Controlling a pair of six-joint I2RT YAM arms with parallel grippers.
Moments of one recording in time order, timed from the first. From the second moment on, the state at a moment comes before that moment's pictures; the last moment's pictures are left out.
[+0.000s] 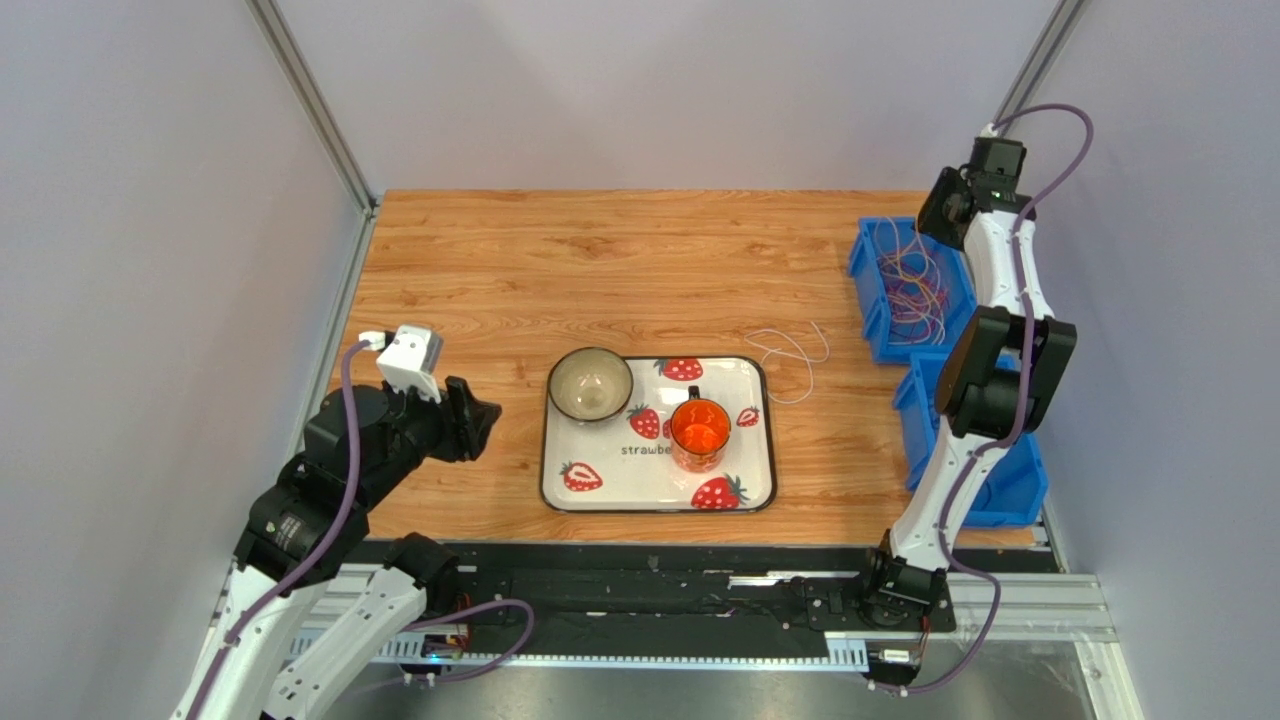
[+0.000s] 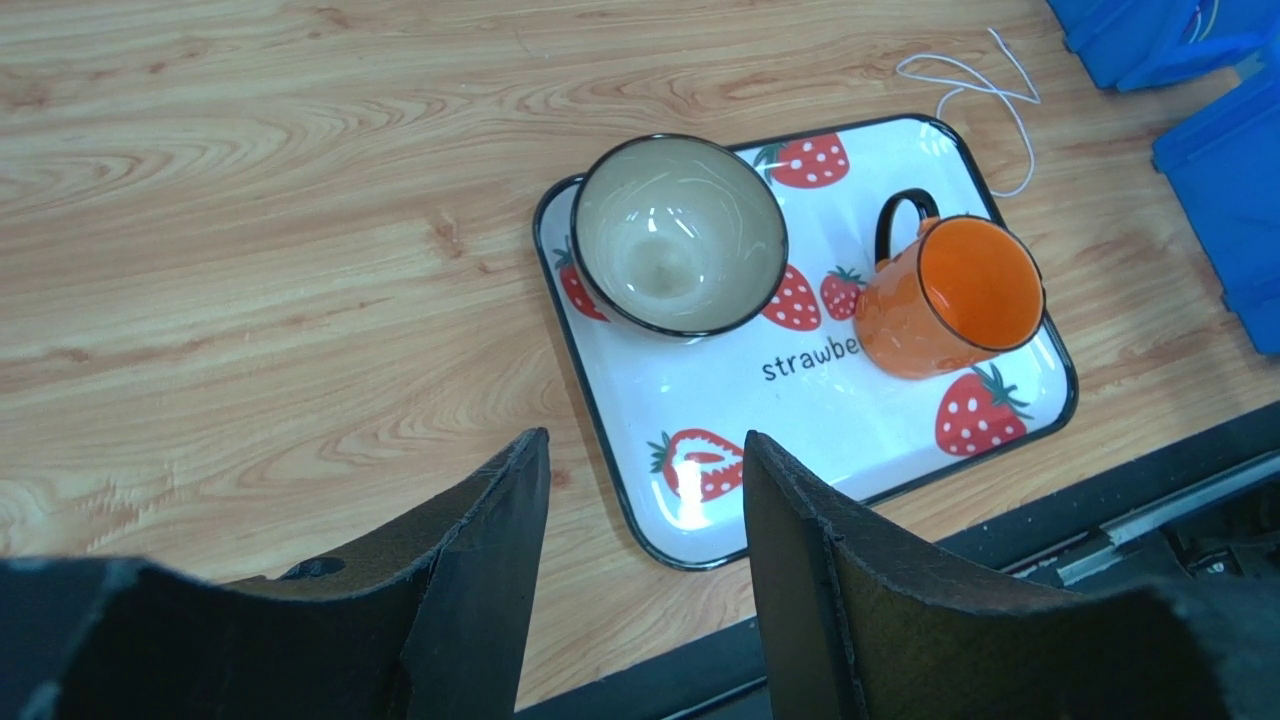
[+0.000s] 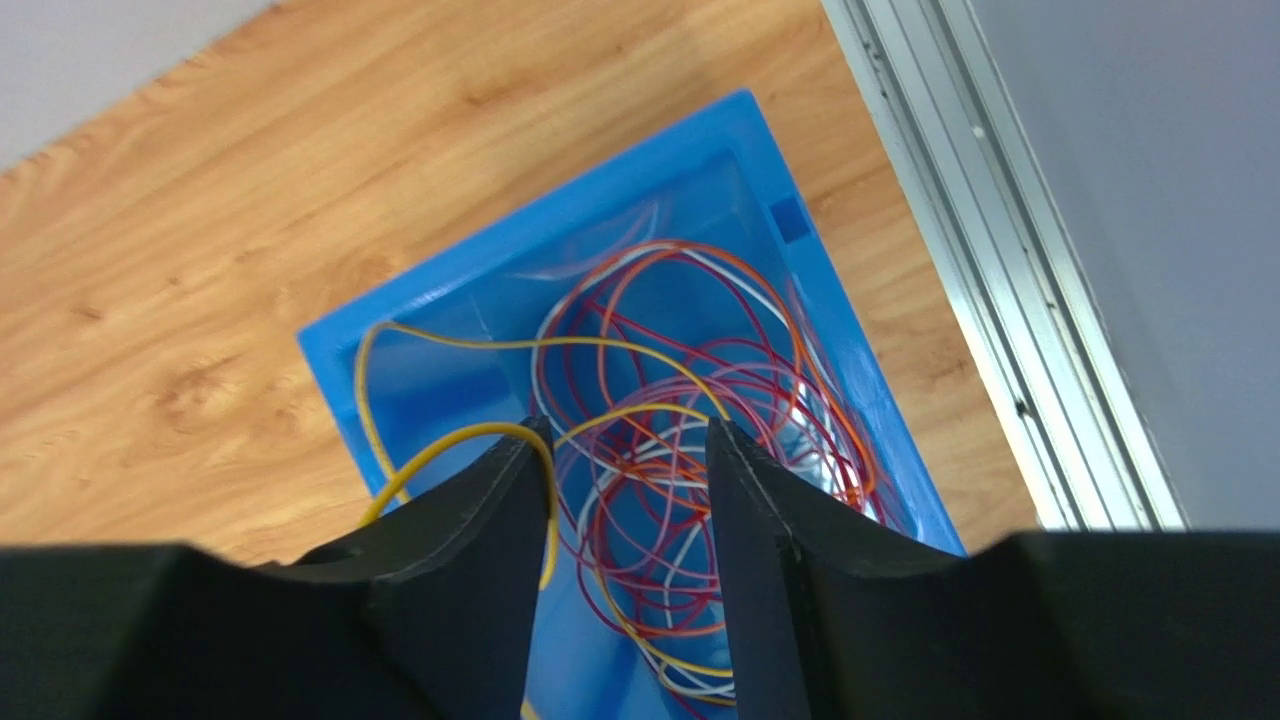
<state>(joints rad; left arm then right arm) -0.47 0.48 0.92 -0.83 -0.03 -0.26 -0.27 2.08 1.93 -0.56 -0.03 0.24</state>
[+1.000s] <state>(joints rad) -0.47 0.44 0.92 -0.83 -0.03 -0.26 -0.40 2.04 1.94 -1.00 -0.07 0.37</state>
